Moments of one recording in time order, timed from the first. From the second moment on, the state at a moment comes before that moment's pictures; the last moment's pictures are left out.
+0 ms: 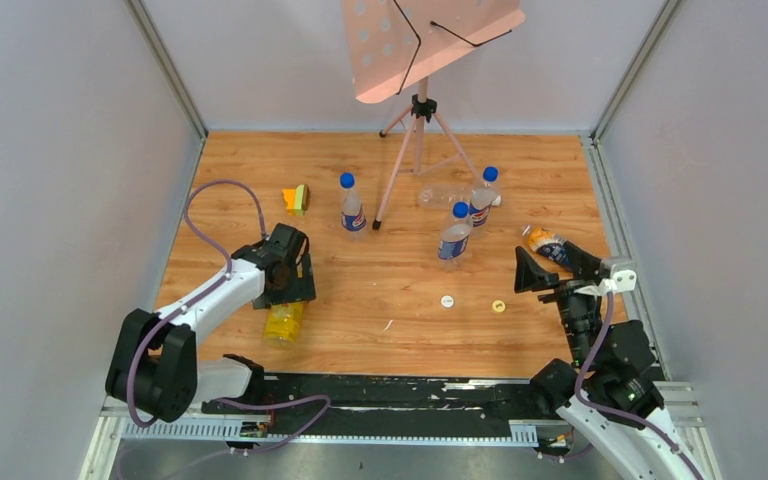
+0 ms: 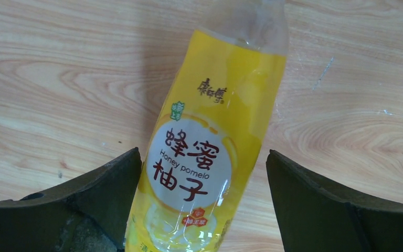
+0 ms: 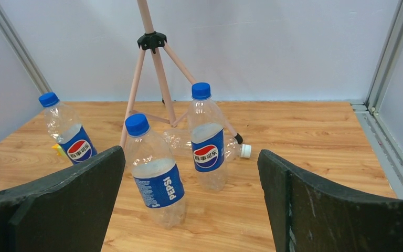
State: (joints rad) left arm -0.37 1.24 0.70 -0.72 -0.24 -0.55; right arm 0.66 0.05 0.45 -0.13 0.45 0.02
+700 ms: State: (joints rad) left arm -0.41 0.97 0.58 -0.63 -0.03 -0.52; right arm 0.66 0.40 0.61 -0.38 0.40 0.44
